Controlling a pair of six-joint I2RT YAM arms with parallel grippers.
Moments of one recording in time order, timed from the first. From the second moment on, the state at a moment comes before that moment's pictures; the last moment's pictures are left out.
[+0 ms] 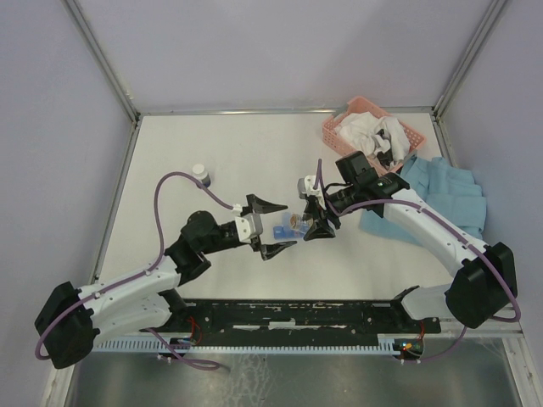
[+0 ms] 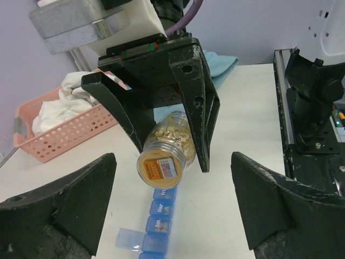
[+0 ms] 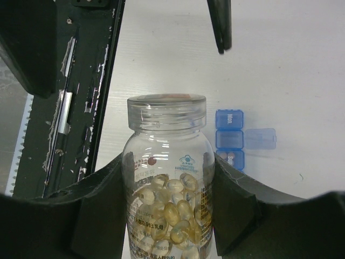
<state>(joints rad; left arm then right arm) -0.85 0.93 0.46 0.60 0.48 0.20 0.53 1.36 1.11 -0.73 -0.94 -0.81</state>
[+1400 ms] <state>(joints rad) -0.83 1.09 0.63 0.36 0.55 0.29 0.53 1.36 1.11 -0.75 -0.95 -0.84</state>
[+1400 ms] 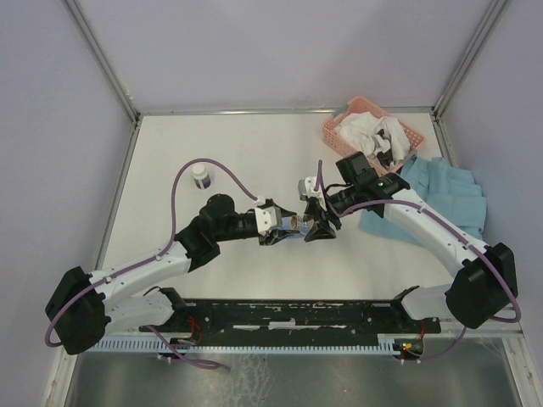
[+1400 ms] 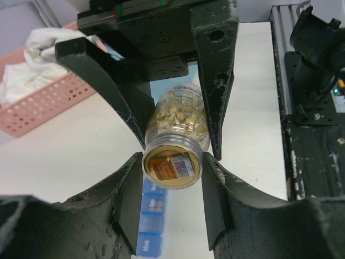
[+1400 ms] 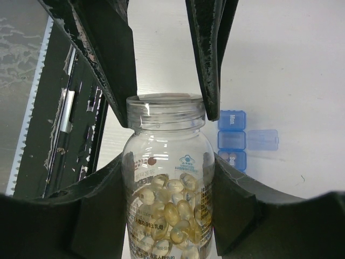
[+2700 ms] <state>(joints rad) -0.86 1.08 0.78 0.05 0.13 -0.90 0.53 1.36 1.11 -0.66 -0.87 -0.72</state>
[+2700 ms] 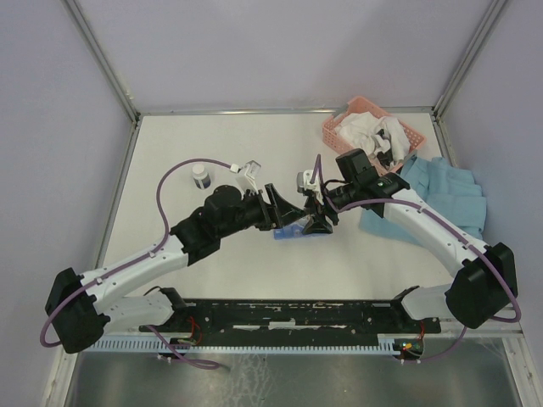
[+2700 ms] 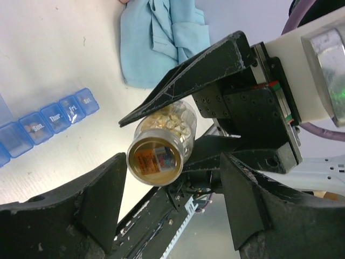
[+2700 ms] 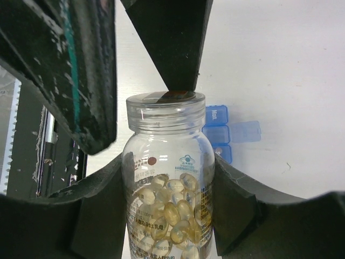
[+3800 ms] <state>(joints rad) -0.79 0.98 0.31 0.88 0.50 0.22 0.53 1.36 1.11 -0.72 -0.93 -0.79</state>
